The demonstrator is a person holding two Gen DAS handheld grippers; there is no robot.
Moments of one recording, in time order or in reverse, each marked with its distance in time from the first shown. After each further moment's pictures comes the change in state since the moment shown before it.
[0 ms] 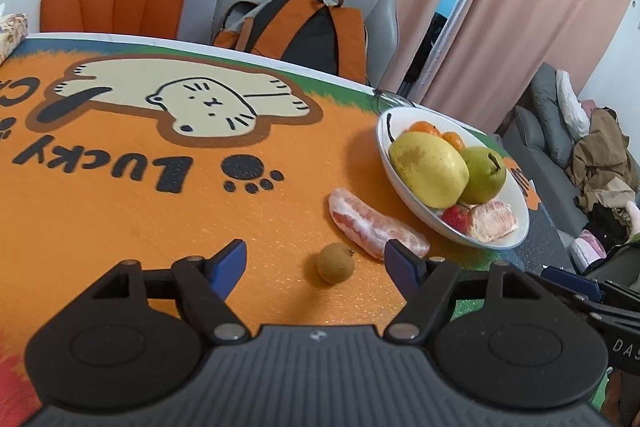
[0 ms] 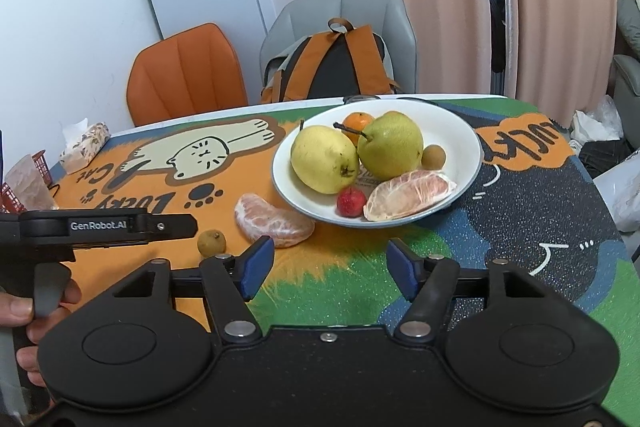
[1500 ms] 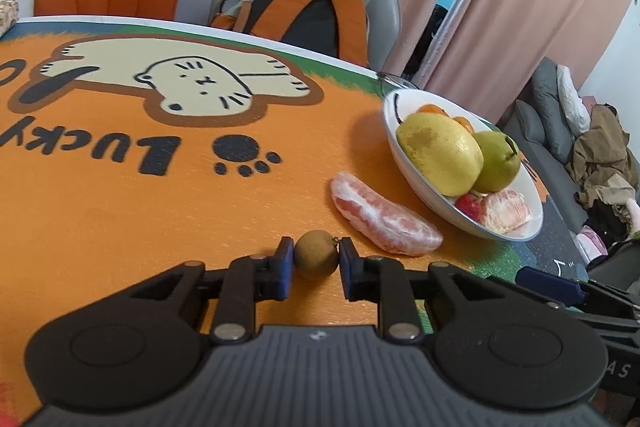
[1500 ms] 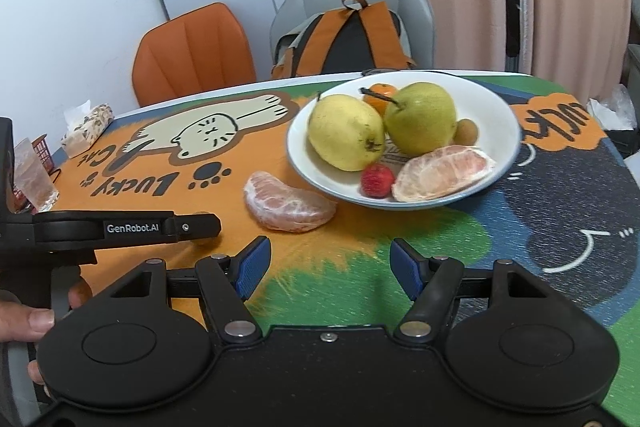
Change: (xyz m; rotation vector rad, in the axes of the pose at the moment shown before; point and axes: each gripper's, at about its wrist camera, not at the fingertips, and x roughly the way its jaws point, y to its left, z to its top) left arm 0.019 0.006 -0.007 -0.014 0.019 -0.004; right arm 0.033 0.016 -0.005 -0.010 0.052 0.042
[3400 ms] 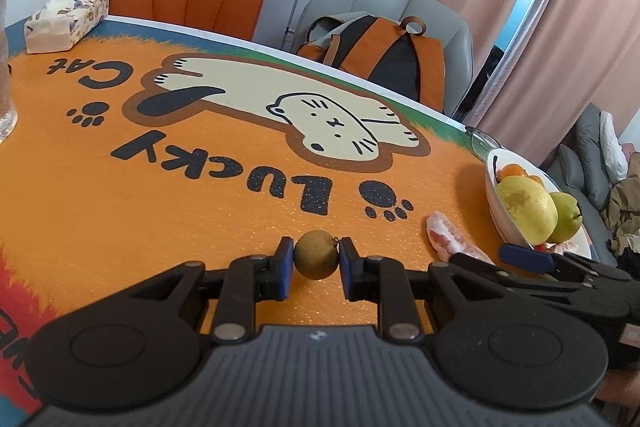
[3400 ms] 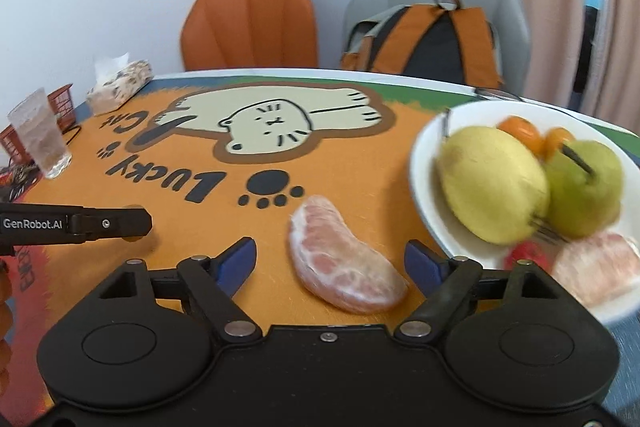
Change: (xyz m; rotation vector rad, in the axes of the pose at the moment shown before) left arm -0.040 0.080 0.014 -0.107 -0.068 0.115; right arm 0.083 0.065 0.030 -0.216 0.040 0.099
